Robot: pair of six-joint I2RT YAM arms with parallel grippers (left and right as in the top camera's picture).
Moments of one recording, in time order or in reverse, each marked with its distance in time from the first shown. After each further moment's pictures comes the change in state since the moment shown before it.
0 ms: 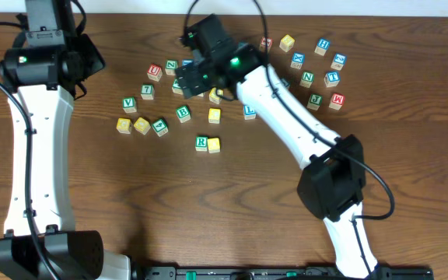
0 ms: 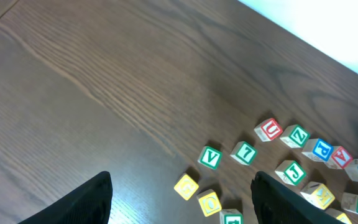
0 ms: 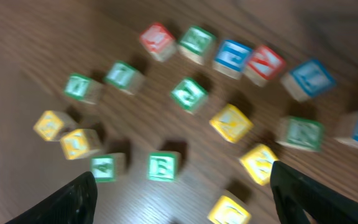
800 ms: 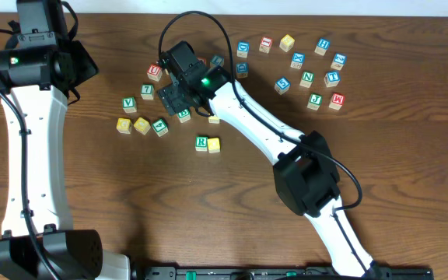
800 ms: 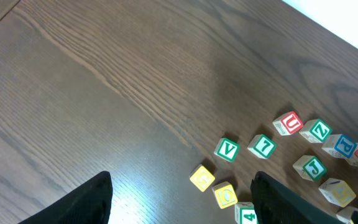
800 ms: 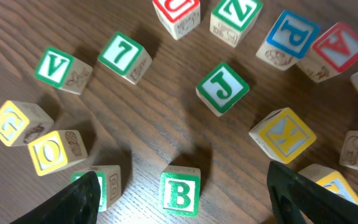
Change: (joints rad) left arm 0.035 0.000 0.000 -0.052 -0.007 0.005; right arm 0.069 0.146 0.004 0.084 0.063 -0.010
